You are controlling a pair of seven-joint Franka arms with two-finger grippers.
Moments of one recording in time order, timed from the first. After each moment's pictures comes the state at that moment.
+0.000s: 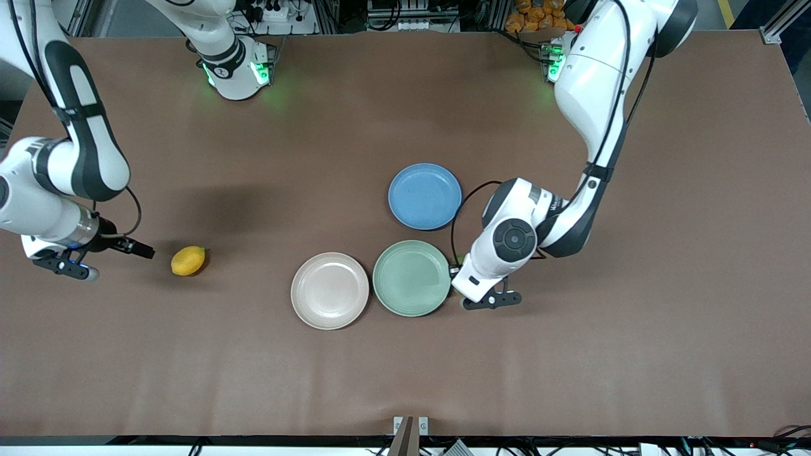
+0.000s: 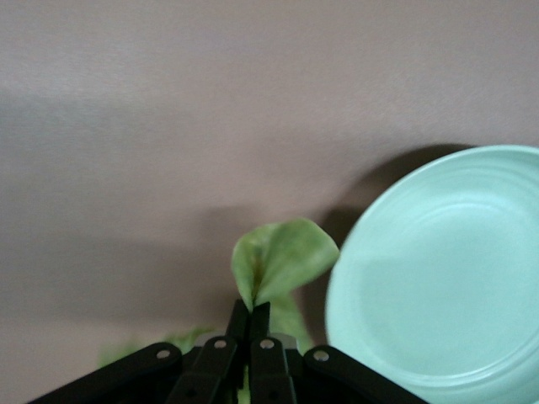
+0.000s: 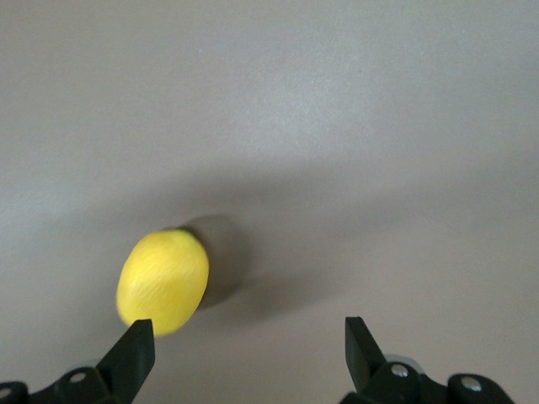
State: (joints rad) left arm -0.46 0.82 -0.08 -1.31 -0.06 2.11 -0.58; right arm -0.30 0.32 0.09 -1.99 -0.06 2.28 0.13
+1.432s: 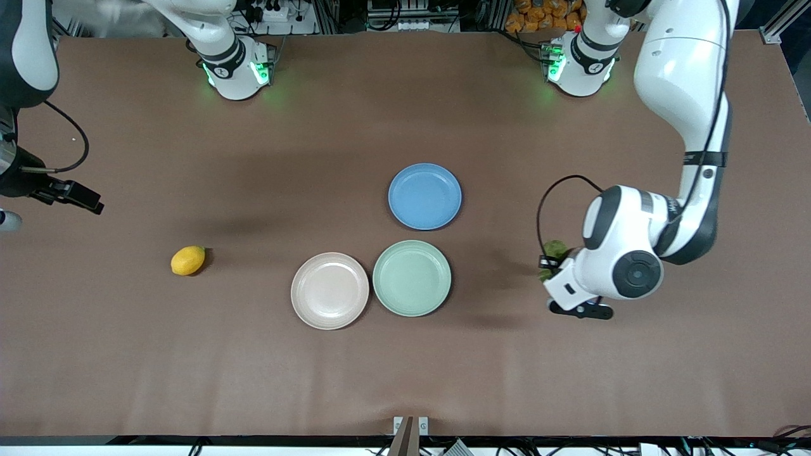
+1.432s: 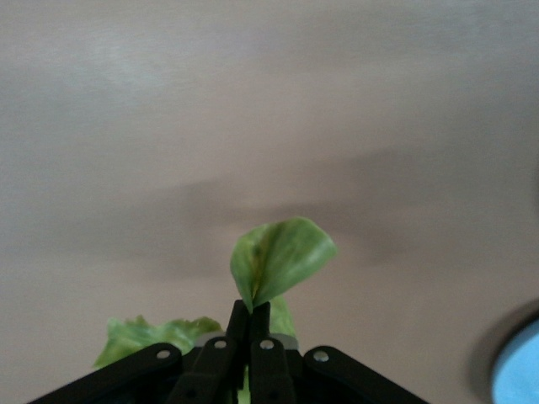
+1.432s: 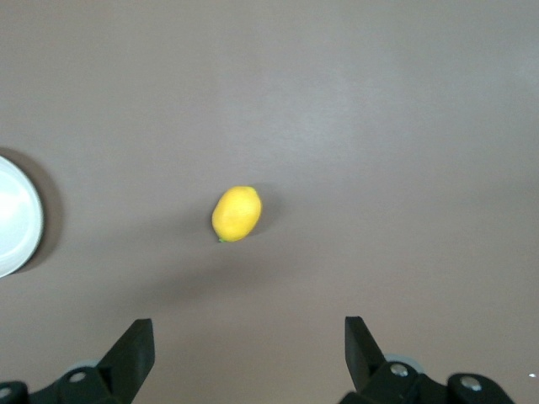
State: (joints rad) left arm -0.23 0.70 -0.06 -1.33 0.00 1.74 -0.14; right arm -0.23 0.03 0.12 -1.78 -0.05 1.81 0.10
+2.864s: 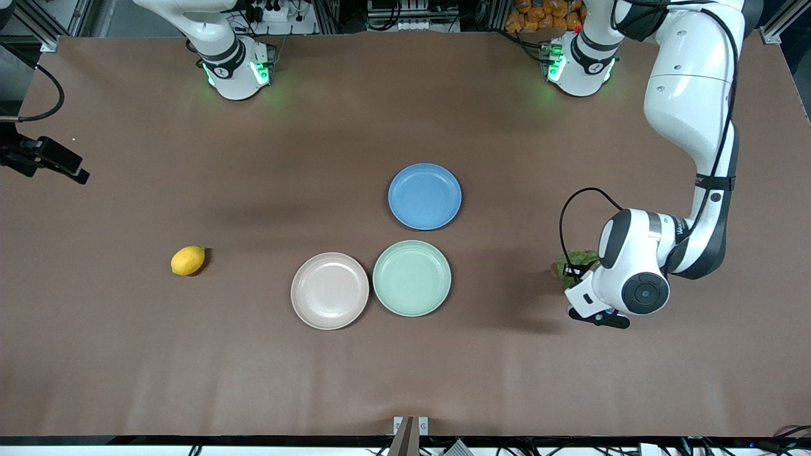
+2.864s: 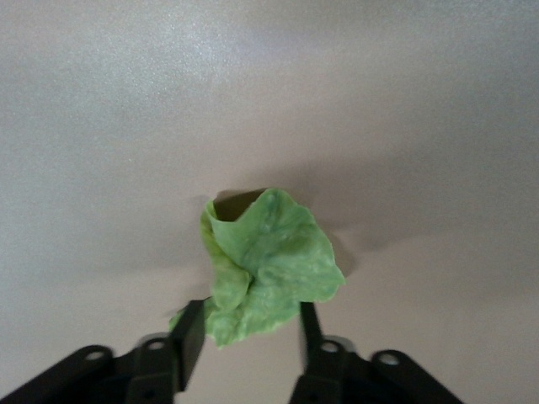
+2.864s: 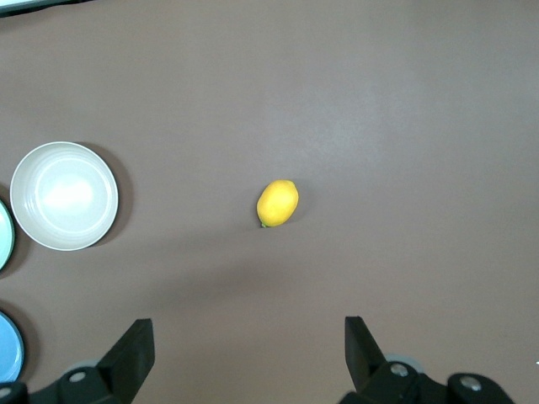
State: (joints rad) left arm -0.16 0.78 -0.07 -1.35 0.12 1.79 -0.04; right arm -0.02 -0.04 -0.05 -1.62 0.02 1.64 0.10
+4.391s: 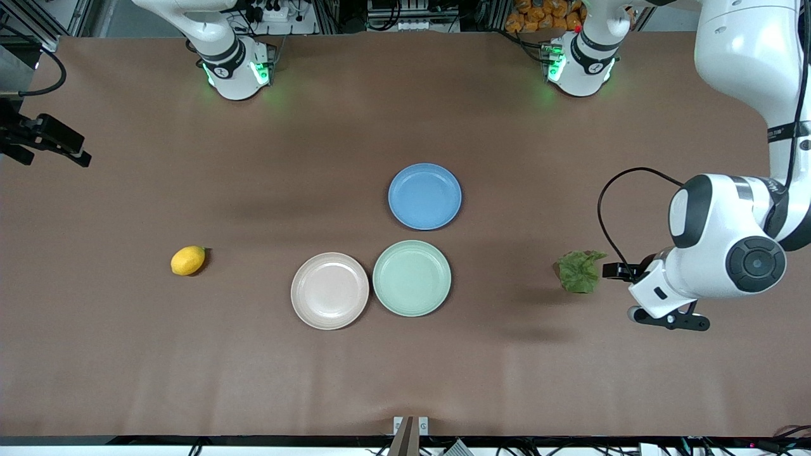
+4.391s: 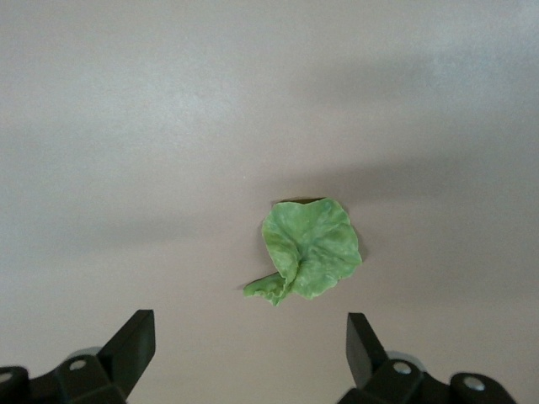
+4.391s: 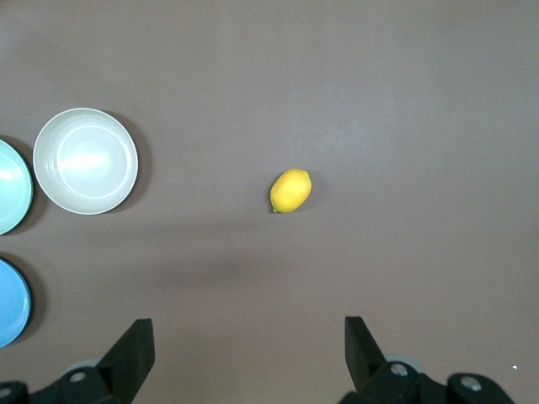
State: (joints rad) left arm -0.07 0.60 -0.07 -1.32 0.09 1.76 -0.02; right arm -0.02 -0.03 -0.01 -1.54 0.02 1.54 0.03
